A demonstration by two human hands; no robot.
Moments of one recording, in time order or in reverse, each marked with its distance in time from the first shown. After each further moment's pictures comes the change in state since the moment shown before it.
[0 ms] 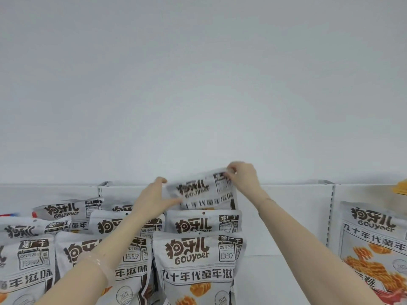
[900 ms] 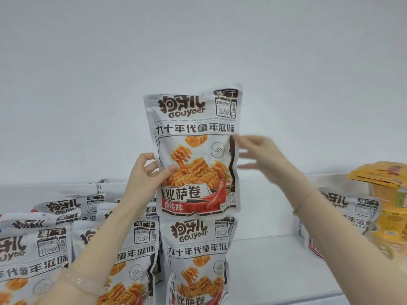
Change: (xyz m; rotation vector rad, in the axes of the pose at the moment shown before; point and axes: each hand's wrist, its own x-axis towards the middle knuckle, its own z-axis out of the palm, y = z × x) left_hand -0.085 0.038 -0.079 -0.998 0.049 0.104; right_hand -0.103 -0.098 -0.141 0.763 -0.096 0.191
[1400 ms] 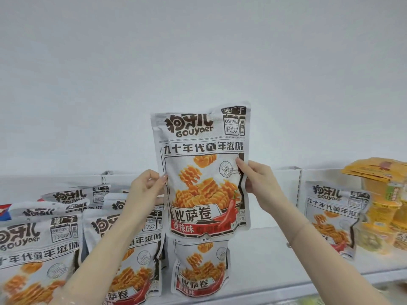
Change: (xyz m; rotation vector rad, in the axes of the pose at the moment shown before) left_hand -0.038 -0.018 -0.022 0.069 0.034 -0.106; right_hand -0.052 0.050 0.033 0.126 0.038 -0.007
